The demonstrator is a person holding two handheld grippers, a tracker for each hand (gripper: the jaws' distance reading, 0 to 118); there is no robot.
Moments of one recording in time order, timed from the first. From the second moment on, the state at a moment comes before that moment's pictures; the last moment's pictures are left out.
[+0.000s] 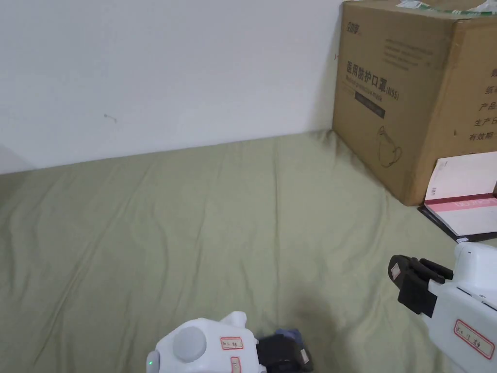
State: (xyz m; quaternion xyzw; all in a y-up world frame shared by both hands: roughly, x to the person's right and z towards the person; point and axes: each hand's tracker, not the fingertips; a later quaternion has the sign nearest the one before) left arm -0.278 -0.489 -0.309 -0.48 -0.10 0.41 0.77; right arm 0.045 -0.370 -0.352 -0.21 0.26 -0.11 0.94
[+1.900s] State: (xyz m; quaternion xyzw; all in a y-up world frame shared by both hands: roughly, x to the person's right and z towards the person) left arm -0.325 -0.351 -0.143 -0.02 0.30 -0.05 0.95; right arm -0.016 -0.355 -0.321 -0.03 0.21 -0.04 0.98
